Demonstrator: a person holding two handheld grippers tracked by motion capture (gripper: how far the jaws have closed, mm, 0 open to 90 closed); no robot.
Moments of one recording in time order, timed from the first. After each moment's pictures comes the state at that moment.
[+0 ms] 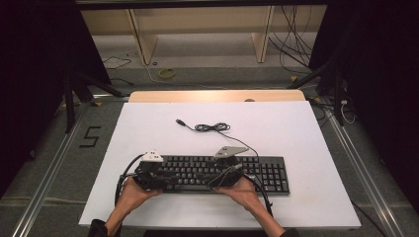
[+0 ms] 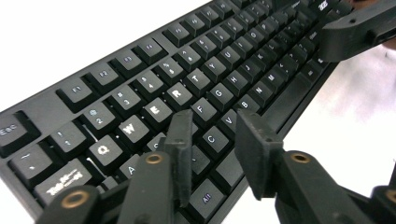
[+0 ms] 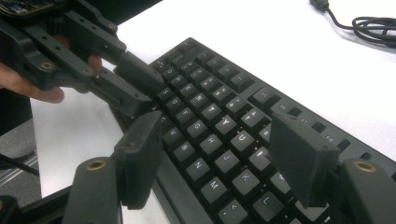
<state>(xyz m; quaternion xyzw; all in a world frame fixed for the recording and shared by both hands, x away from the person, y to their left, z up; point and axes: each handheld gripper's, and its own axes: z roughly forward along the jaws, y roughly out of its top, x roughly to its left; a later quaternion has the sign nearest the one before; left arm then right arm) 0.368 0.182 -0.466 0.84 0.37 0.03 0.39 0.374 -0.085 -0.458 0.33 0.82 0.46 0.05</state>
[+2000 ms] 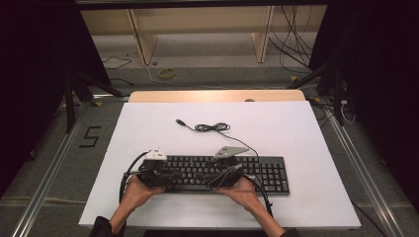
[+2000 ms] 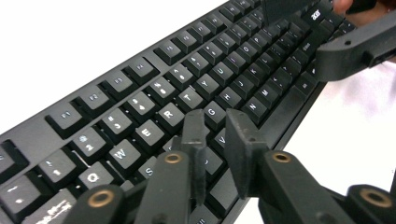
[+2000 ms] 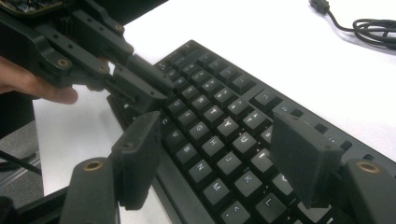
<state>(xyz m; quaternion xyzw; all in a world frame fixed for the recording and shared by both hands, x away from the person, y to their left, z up) 0.372 0.176 -0.460 0.84 0.36 0.04 0.41 0.374 -0.085 -0.457 0.33 0.82 0.47 0.05</state>
